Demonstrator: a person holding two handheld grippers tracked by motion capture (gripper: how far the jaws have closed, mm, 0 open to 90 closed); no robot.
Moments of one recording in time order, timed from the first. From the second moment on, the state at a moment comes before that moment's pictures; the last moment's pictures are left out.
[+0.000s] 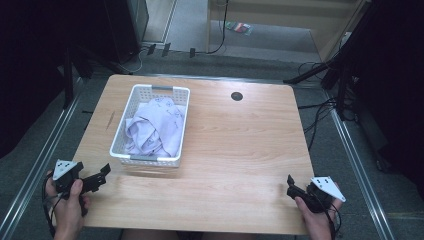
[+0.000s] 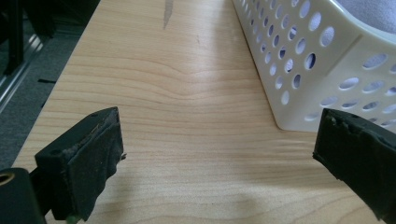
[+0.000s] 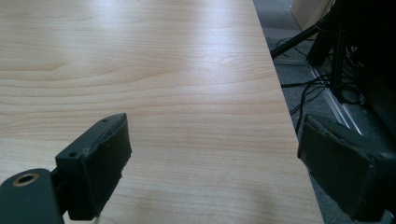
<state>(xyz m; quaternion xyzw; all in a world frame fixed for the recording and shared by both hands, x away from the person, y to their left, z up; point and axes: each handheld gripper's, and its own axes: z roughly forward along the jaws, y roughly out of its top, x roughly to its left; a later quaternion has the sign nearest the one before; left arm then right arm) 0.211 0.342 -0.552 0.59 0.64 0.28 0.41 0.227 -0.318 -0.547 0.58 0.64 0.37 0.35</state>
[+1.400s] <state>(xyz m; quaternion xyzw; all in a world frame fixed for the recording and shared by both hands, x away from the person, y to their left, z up) 0.252 0.305 -0.450 0.66 0.59 0.26 0.38 0.227 -0.318 -0.547 0.58 0.64 0.36 0.35</state>
